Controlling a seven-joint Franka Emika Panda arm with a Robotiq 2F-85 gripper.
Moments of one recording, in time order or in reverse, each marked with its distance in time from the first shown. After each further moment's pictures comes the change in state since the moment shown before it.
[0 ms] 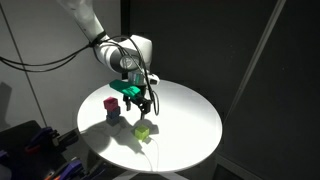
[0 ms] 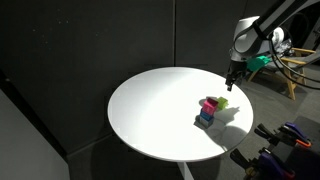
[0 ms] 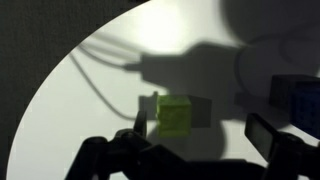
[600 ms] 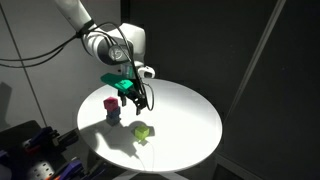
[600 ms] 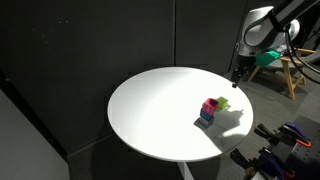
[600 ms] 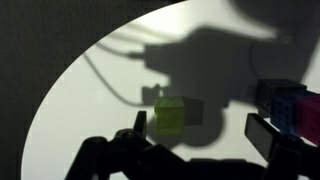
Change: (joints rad) arm 0.000 -0.155 -0.005 -0.113 -0.008 0.001 0.000
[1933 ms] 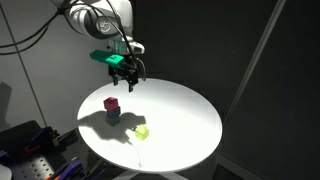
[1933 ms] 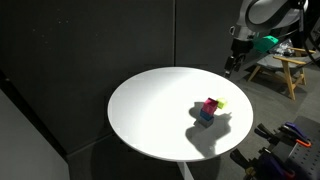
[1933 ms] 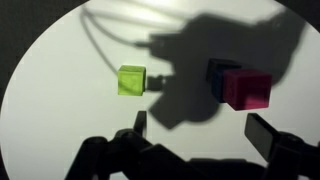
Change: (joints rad) arm 0.105 -0.185 0.037 -0.002 0.042 -0.113 -0.002
